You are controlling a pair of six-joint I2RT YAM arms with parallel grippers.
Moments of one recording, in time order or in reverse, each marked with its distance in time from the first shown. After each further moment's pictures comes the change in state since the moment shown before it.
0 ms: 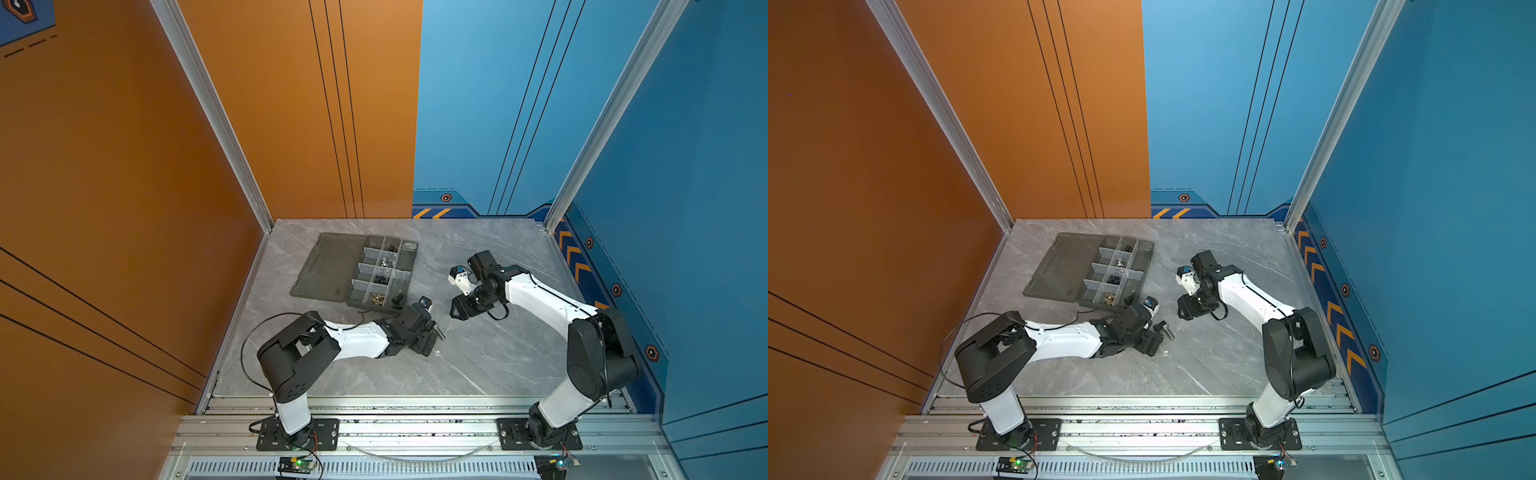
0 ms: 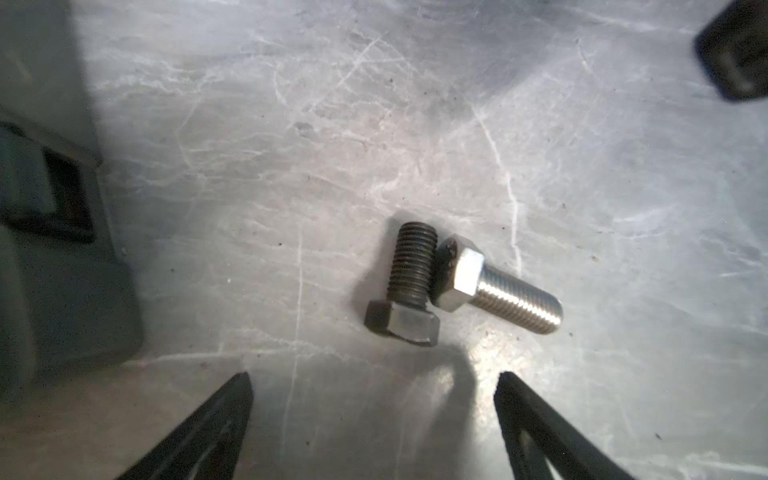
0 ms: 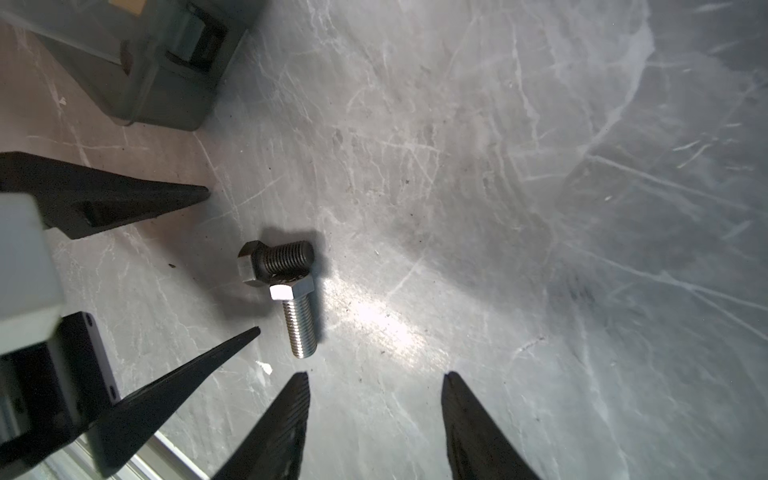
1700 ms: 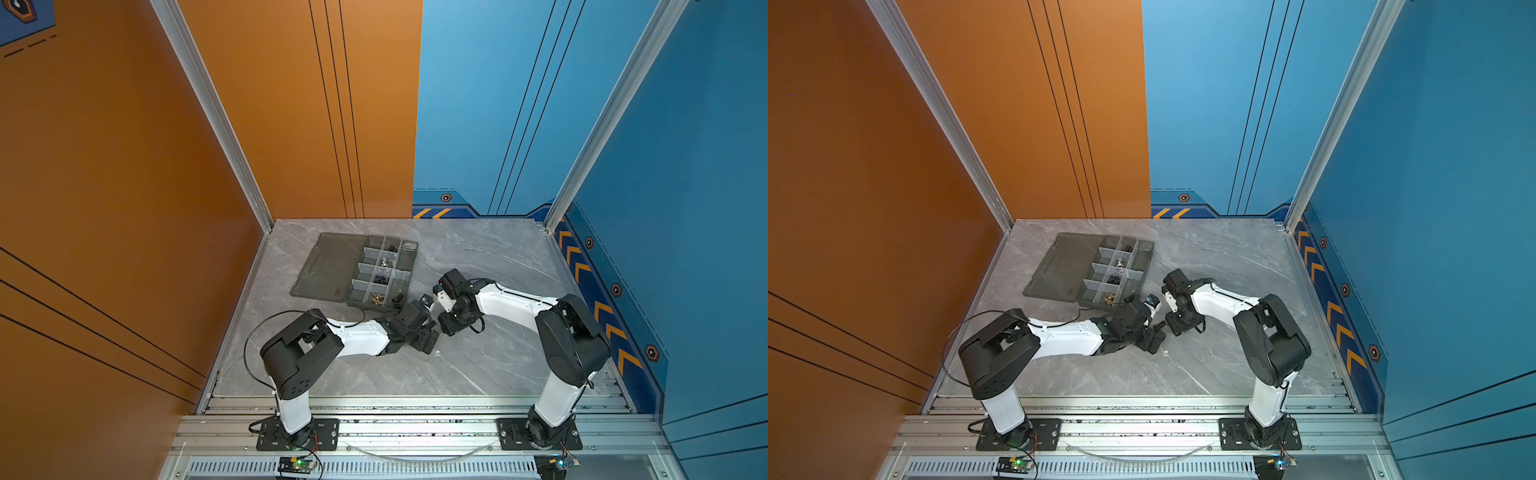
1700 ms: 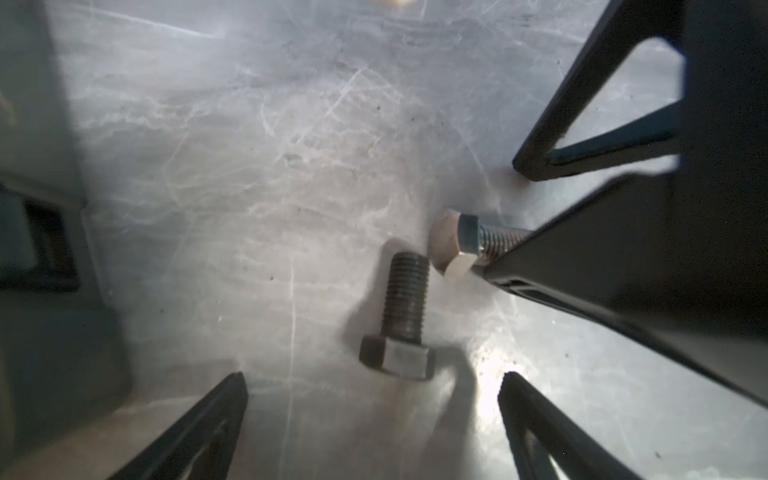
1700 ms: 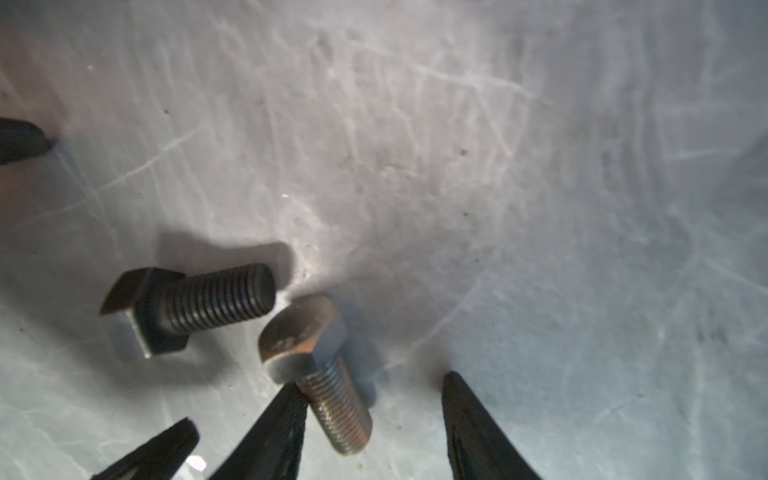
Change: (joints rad) left arm 0.024 0.031 0.011 0.066 0.044 0.036; right arm 0.179 0.130 -0.052 0.090 0.246 0.098
